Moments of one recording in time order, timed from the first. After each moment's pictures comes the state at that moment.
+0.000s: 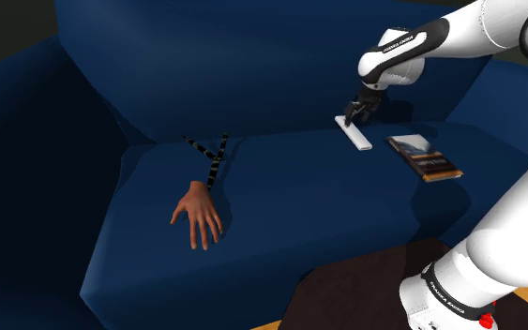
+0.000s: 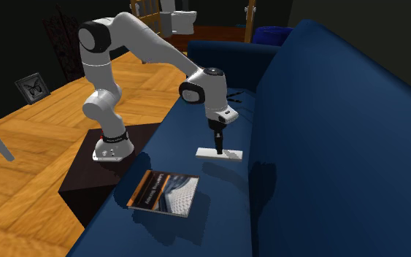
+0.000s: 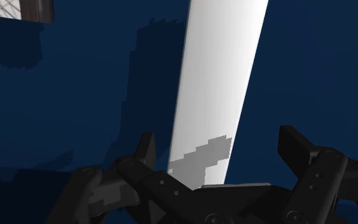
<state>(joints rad) -0.22 0.14 -0.31 -2.09 0.06 2.34 -0.35</state>
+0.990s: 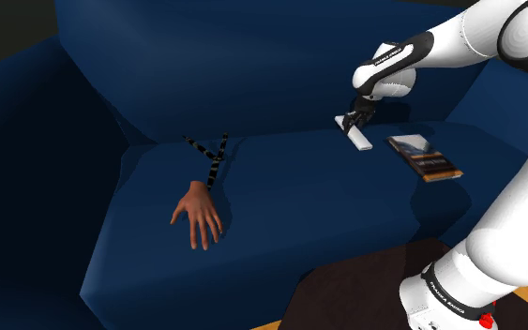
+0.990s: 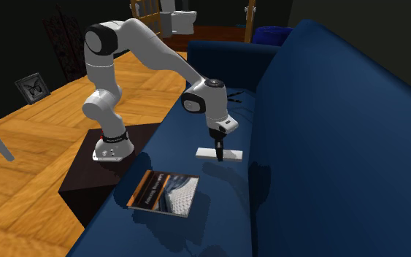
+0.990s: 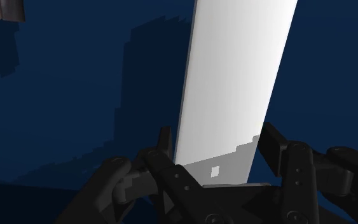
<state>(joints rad) -0.23 0.22 -0.30 -2.11 0.10 2.43 -0.38</state>
